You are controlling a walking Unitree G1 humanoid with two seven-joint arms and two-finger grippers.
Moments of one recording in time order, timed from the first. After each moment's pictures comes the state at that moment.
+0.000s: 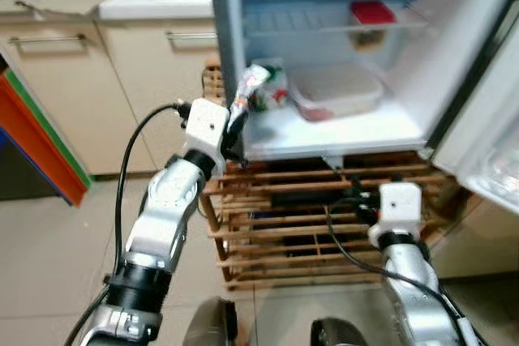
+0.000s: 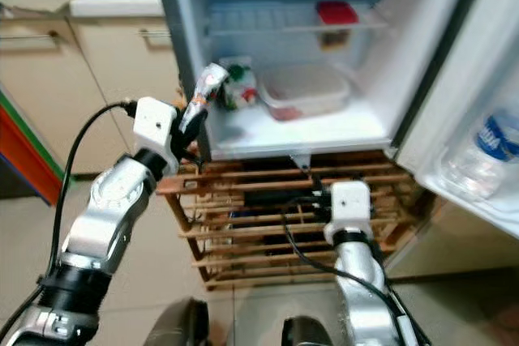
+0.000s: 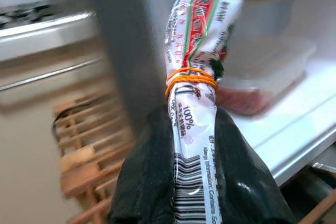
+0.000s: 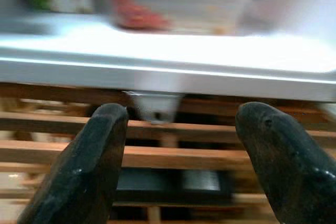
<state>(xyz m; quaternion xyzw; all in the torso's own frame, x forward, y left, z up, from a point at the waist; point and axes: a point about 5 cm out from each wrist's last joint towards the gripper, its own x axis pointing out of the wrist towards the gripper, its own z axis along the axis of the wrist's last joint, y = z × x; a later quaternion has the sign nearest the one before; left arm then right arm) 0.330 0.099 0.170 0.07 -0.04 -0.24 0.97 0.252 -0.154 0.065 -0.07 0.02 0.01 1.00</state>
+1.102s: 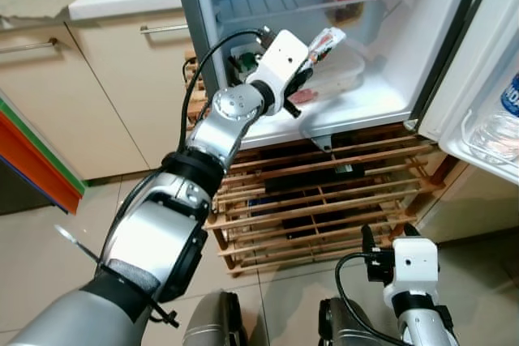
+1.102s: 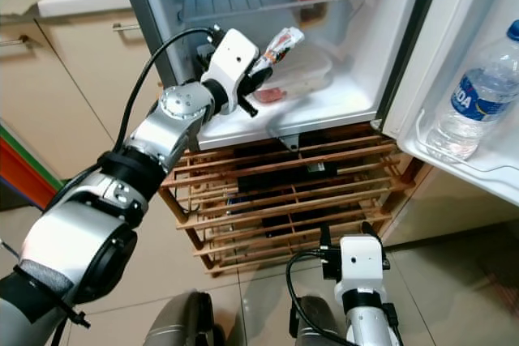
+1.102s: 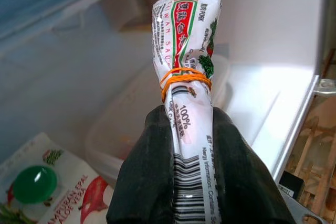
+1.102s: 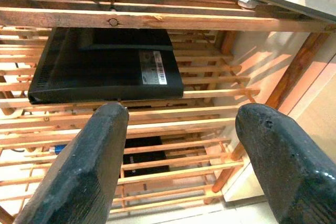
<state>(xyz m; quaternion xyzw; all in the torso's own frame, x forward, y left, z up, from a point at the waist) 0.401 0.042 0.227 0.17 -0.04 -0.31 0.93 0.172 -0.172 0.059 -0.09 0.07 -0.03 0.99</state>
